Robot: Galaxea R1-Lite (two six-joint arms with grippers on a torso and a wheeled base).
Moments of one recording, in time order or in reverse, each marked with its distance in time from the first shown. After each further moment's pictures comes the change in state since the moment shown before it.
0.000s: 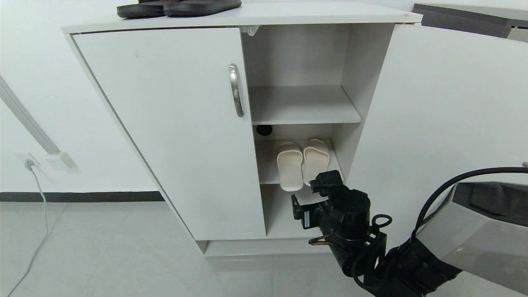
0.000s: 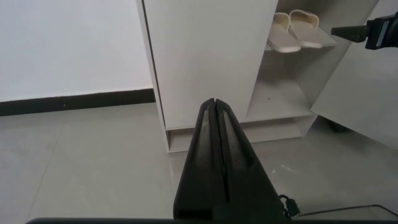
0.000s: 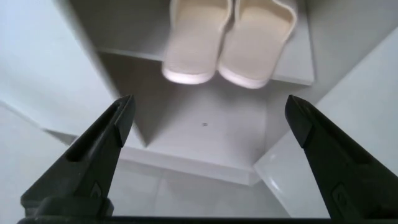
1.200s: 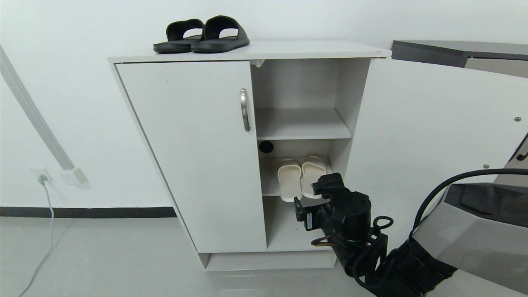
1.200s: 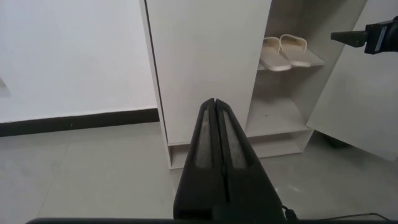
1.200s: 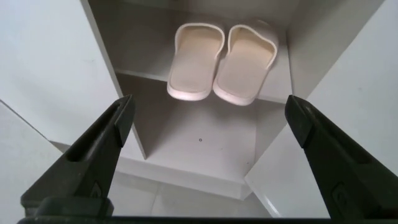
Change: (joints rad) left arm 0.000 0.000 0.000 0.000 0.000 0.000; right arm -0.021 0.019 0.016 -0.021 0.016 -0.002
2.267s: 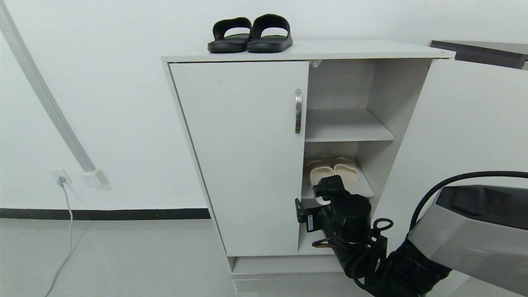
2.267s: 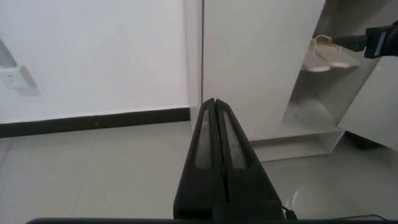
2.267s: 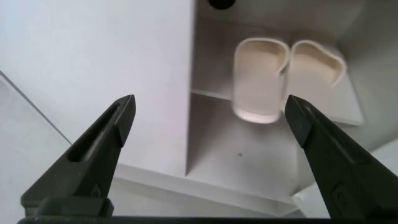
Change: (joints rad) left arm 0.000 0.000 0.000 0.000 0.005 -0.004; right arm -0.007 0.020 0.012 -0.041 0.000 -0.014
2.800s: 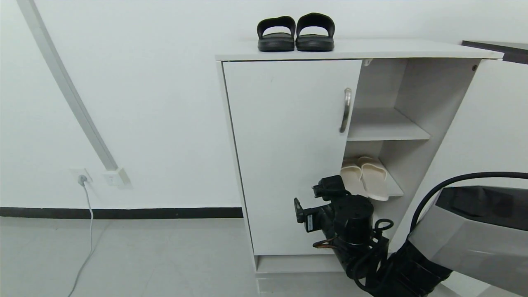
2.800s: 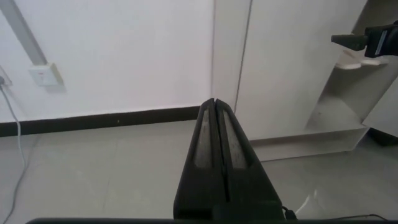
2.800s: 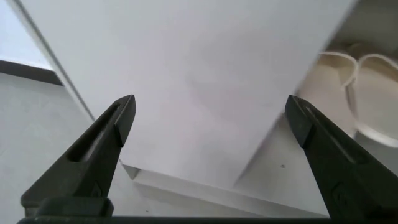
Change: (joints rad) left arm 0.000 0.000 0.000 0.000 0.000 0.000; right arm 0.001 0.002 0.010 -0.028 0.020 -0.001
